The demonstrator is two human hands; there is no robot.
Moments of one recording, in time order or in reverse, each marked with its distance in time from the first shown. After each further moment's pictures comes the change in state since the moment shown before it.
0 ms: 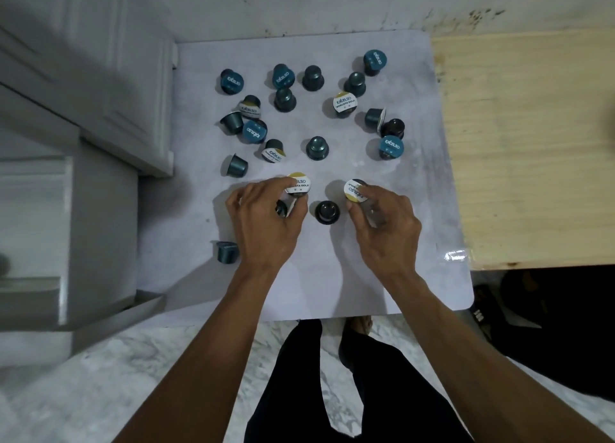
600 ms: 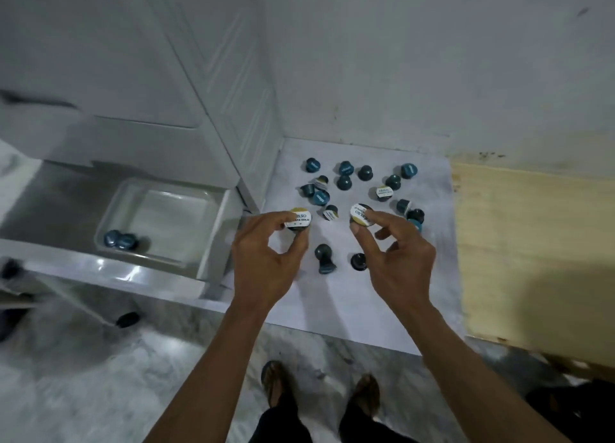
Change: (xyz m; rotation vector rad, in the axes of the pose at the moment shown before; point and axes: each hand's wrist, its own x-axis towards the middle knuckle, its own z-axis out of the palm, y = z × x) left_hand -0.013 0.091 -0.174 -0.167 0.317 -0.012; right_hand 0.022 -0.154 -0.077 0.354 -0.034 -0.228
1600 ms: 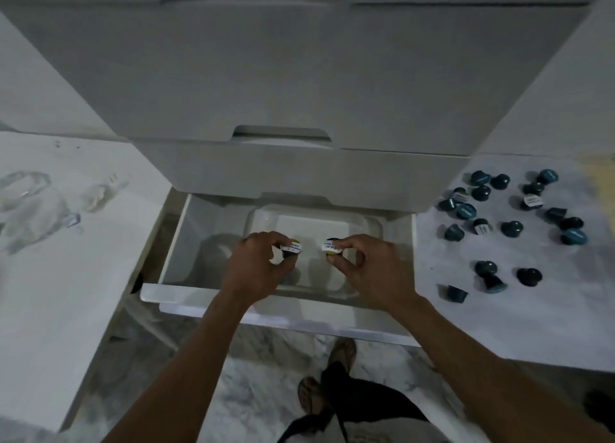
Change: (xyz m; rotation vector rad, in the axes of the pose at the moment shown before) left_hand 0.130 -0.282 -0.260 0.290 -0.547 -0.138; right_hand -0.055 -0.128 0.335 -0.202 -0.431 0.077
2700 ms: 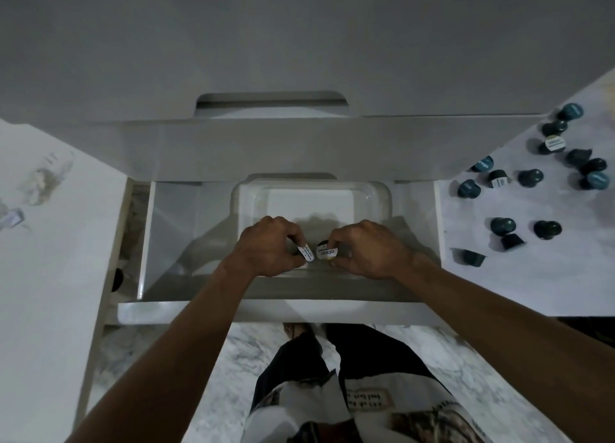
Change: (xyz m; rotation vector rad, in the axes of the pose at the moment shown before) left_hand 0.060 -0.034 0.040 0.216 -0.618 0.020; right_hand 0.037 0.036 0.036 -0.377 -0.688 0.089
